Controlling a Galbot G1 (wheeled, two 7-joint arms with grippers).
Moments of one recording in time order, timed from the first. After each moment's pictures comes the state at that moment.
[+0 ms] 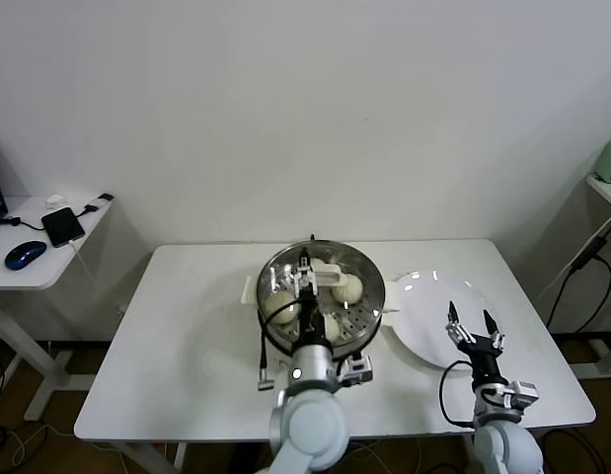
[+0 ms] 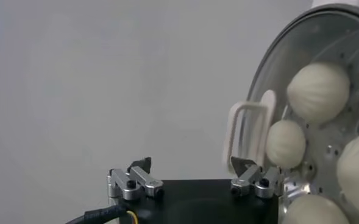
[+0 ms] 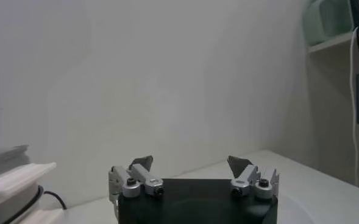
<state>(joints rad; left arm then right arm) 1.13 -1.61 0.11 -1.90 1.69 0.68 0.25 -1.30 1.35 0.67 1.60 0.50 0.17 -0.08</state>
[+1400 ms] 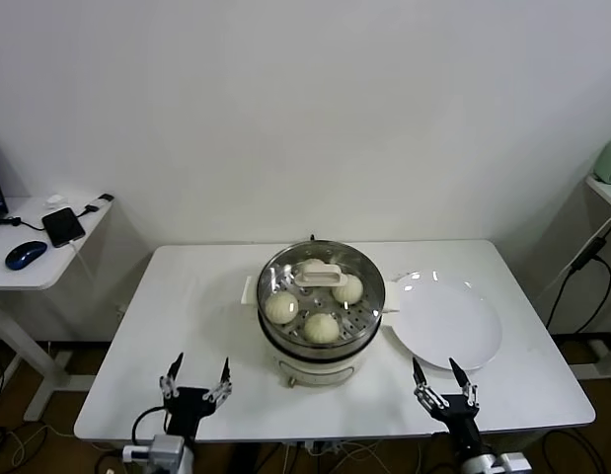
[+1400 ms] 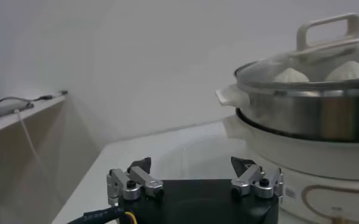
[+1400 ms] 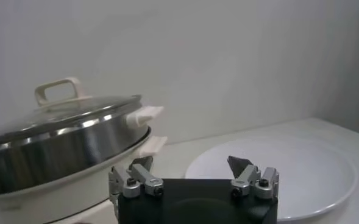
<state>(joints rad) 1.70 -1.55 -0.53 -2.09 0.16 0.15 -0.02 -1.67 1.37 0.61 1.88 0.43 0.14 -0.16</state>
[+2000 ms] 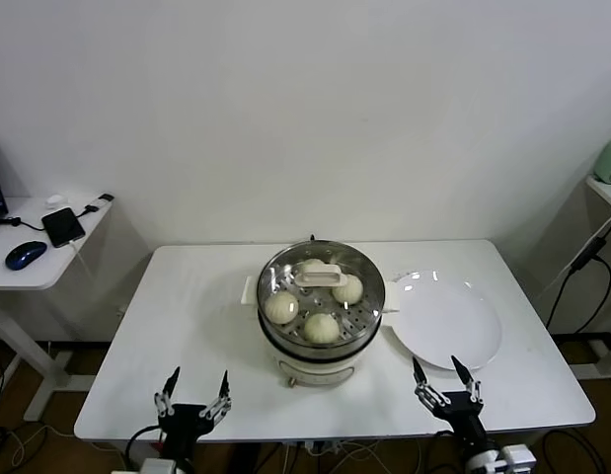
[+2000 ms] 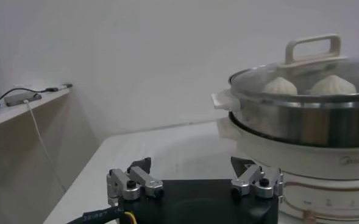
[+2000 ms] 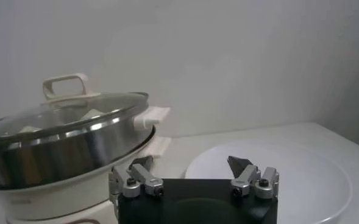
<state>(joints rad) 1.81 -1.57 -0.51 -2.18 0.14 0.14 -0.02 -1.70 1.33 0.61 2.00 0.38 0.01 -0.10</state>
